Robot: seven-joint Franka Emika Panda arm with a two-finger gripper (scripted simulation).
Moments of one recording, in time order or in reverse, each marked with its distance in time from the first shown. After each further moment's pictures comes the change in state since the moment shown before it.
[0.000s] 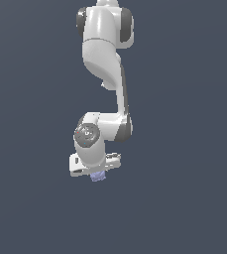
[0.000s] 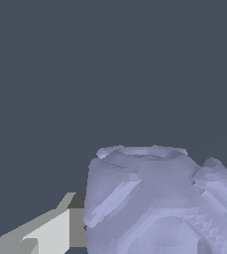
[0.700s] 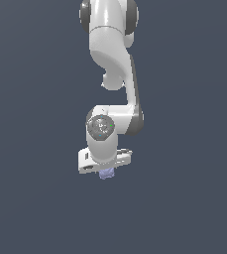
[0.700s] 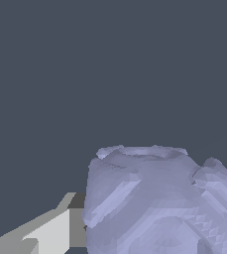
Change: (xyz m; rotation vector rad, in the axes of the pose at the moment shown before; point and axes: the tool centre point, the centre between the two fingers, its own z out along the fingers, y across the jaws) arm 0.007 -0.038 -0.032 0.000 -0.001 0.002
